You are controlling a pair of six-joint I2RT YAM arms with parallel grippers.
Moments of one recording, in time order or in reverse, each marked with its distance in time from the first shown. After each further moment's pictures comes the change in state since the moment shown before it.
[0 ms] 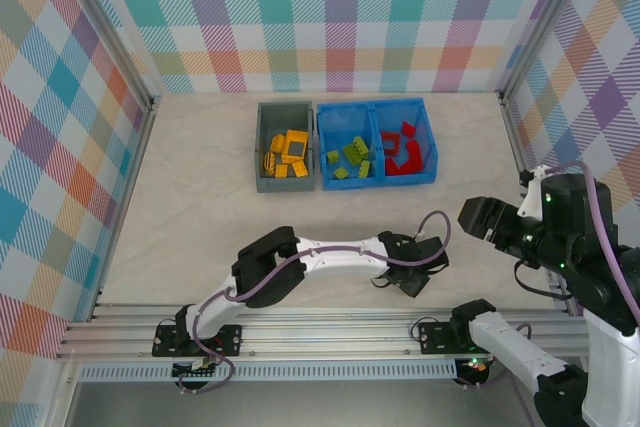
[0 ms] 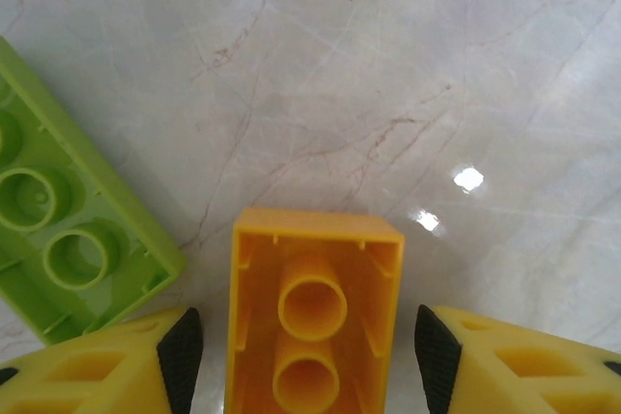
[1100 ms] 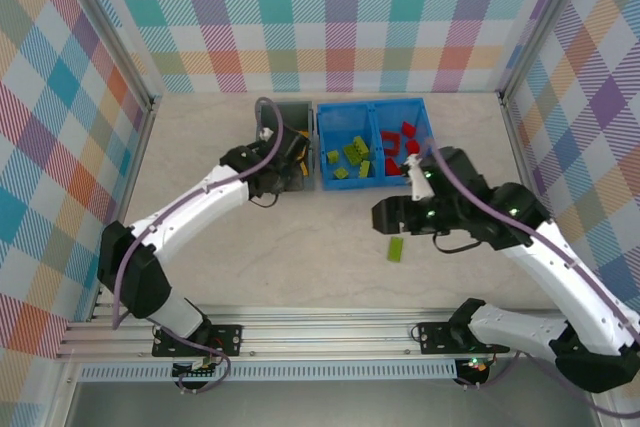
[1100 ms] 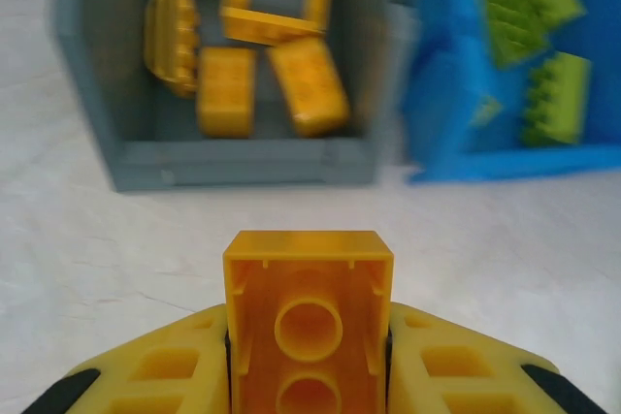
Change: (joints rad) left arm 0.674 -0.705 -0.397 -0.134 -0.130 -0.109; right arm 0.480 0.198 -0.358 0.458 -0.098 -0.037
